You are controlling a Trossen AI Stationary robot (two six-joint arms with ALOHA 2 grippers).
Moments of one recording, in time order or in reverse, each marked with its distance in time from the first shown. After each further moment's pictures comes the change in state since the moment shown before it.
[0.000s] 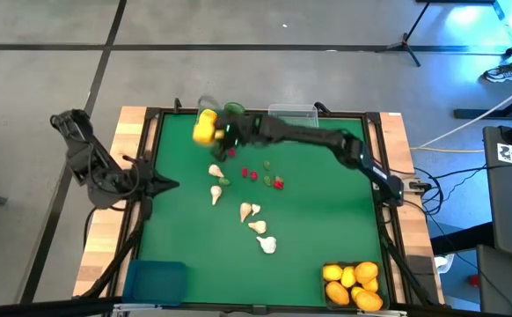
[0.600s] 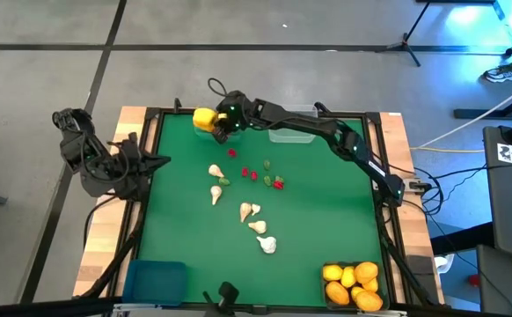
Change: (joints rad) left arm 0.000 -0.132 0.000 -0.175 -0.237 -0.046; right arm -0.159 0.081 -0.001 0.189 -0.156 -0.017
